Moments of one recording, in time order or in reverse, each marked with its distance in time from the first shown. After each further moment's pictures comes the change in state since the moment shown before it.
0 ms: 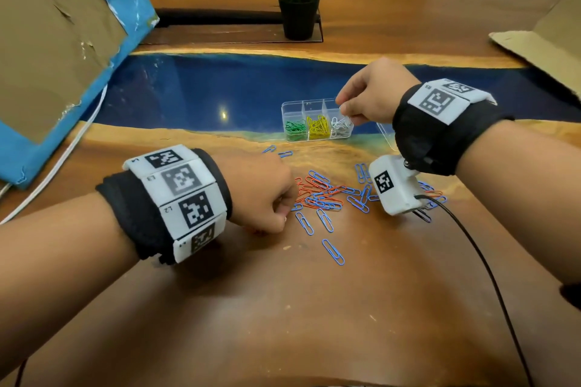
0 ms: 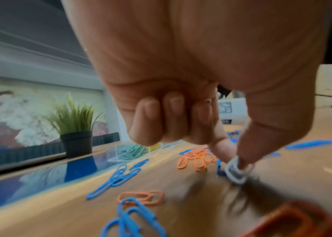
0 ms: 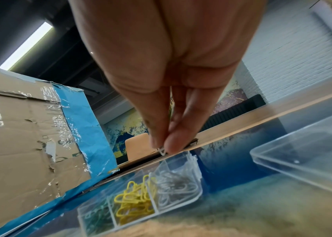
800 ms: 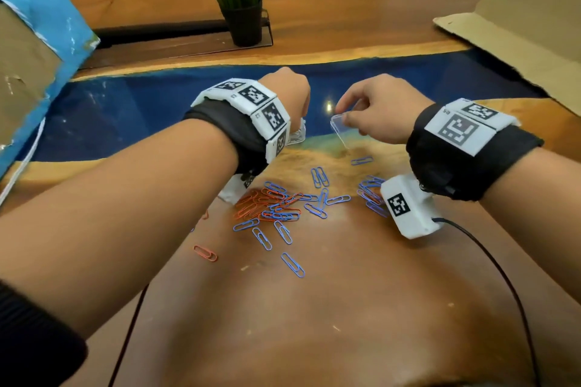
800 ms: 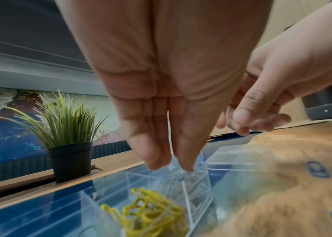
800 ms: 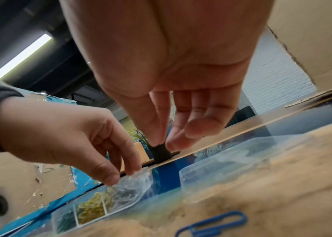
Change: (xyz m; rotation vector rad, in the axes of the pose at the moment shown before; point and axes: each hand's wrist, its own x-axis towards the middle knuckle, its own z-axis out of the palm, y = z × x) left_hand 0.128 0.013 -0.072 -0.003 0.284 -0.201; right_hand -0.031 0.060 -0.029 -0.108 0.048 -0.011
